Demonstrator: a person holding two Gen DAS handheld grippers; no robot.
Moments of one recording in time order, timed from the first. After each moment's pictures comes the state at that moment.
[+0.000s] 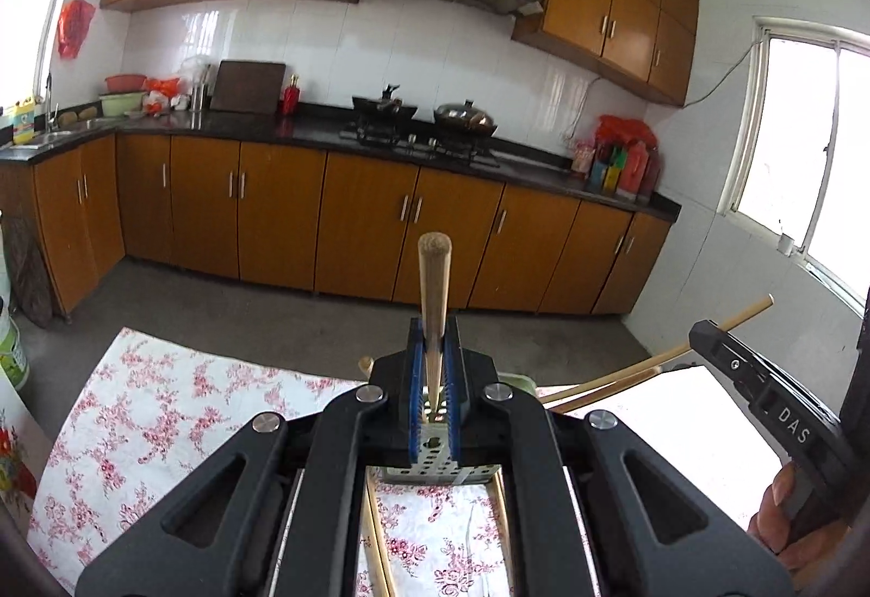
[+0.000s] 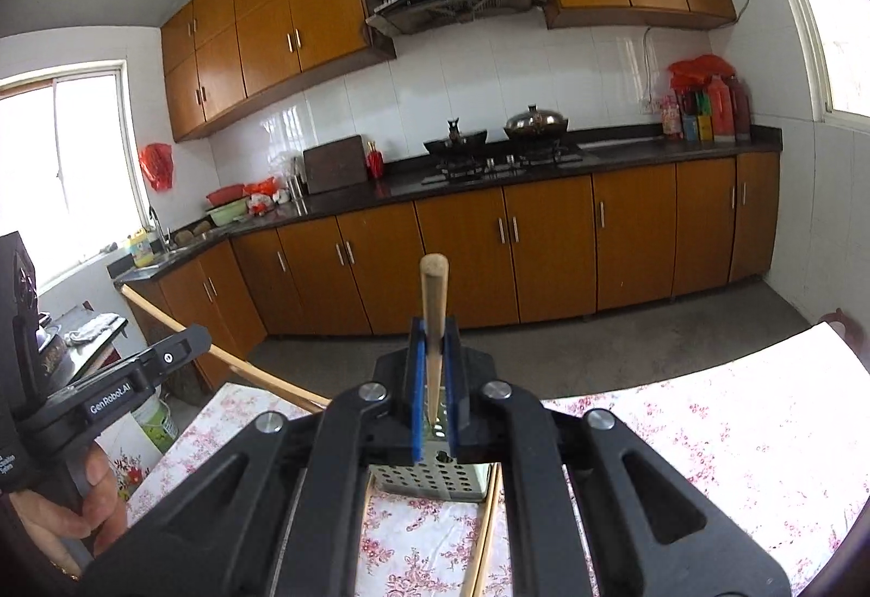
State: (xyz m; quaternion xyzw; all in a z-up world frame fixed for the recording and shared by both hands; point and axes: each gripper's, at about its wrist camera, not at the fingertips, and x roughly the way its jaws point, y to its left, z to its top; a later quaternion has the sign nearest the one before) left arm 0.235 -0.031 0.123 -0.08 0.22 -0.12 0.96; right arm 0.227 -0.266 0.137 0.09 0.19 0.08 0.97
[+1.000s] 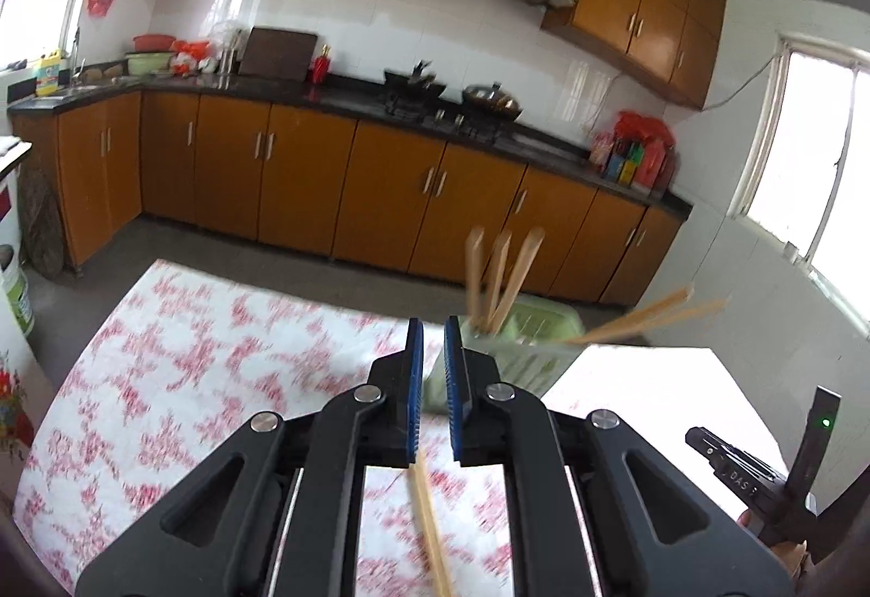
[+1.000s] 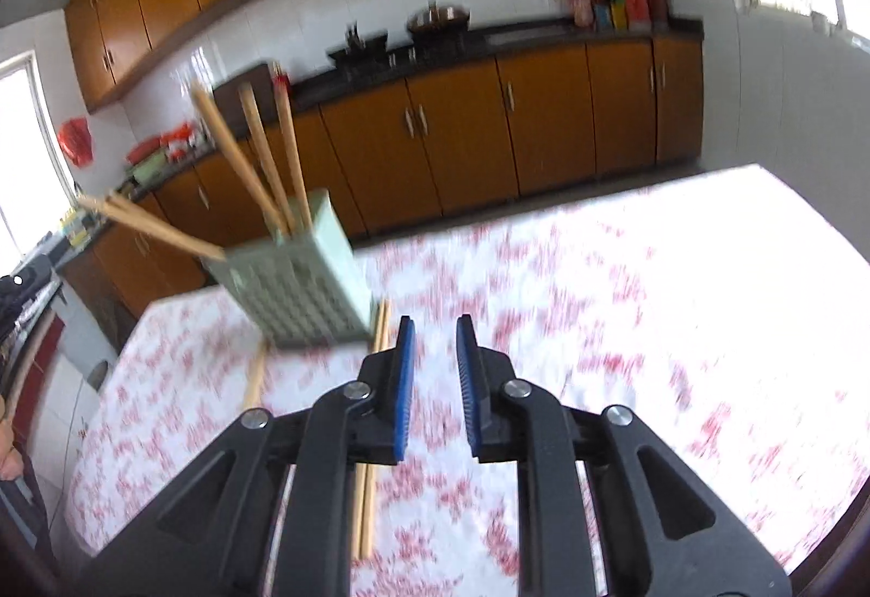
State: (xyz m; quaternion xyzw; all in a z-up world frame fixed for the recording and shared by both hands) left arm 0.184 0.018 0.076 -0.11 0.26 -0.10 0.95; right arm 0.189 -0.322 -0.010 0.14 0.33 0.00 0.93
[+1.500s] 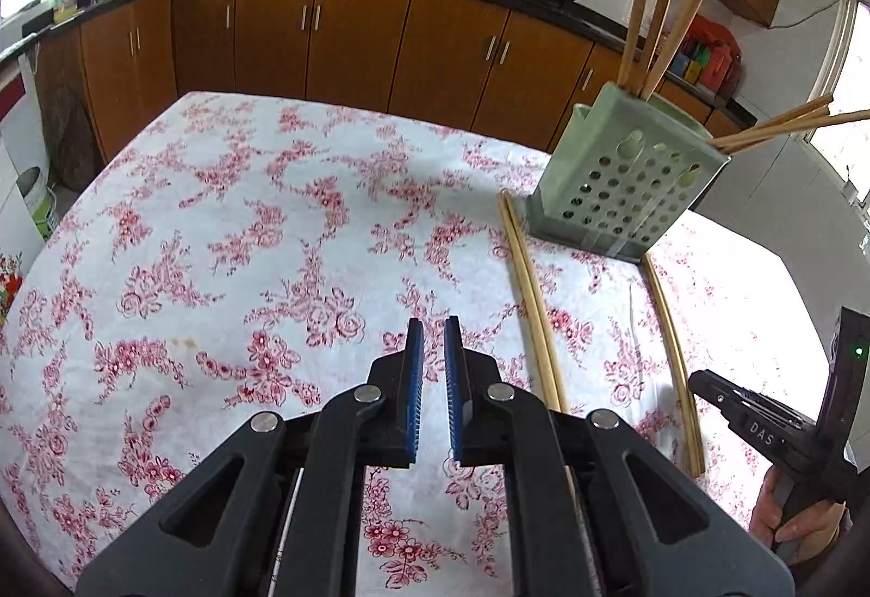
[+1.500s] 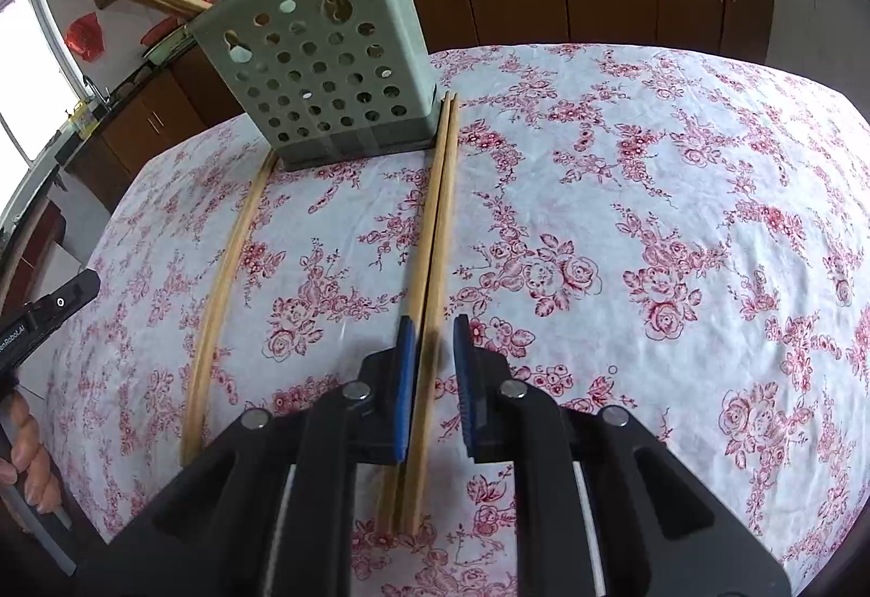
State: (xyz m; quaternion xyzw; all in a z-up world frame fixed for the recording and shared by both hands) left arm 0.192 0.036 -0.051 -0.09 0.40 -0.05 0.91; right arm 0.221 -0.245 -0.117 0.10 0.46 0.05 0.88
